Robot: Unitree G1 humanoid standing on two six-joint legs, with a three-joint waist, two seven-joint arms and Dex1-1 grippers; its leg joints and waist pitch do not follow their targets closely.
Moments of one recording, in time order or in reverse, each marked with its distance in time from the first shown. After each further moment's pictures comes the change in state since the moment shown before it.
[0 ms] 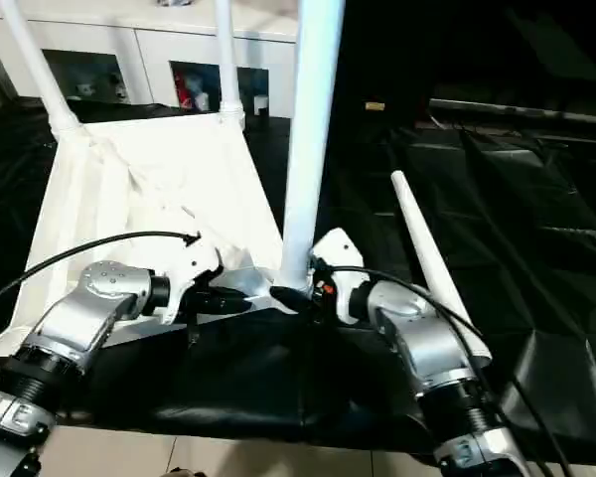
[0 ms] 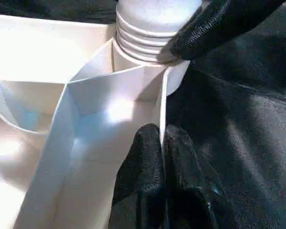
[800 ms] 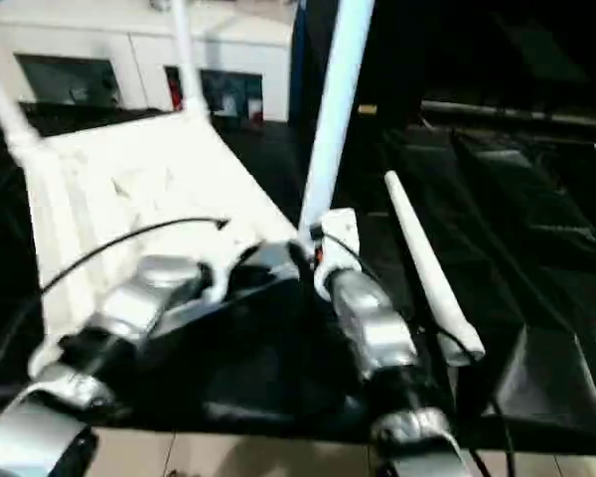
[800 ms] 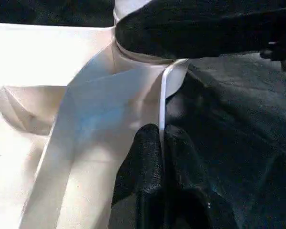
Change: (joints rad) left arm -0.141 -0.222 0.023 0.200 0.065 0.063 0.367; right arm -0.115 0.313 -0.184 0.209 -0.044 0.023 -0.638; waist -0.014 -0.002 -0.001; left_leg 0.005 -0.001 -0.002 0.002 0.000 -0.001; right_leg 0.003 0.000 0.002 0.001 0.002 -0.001
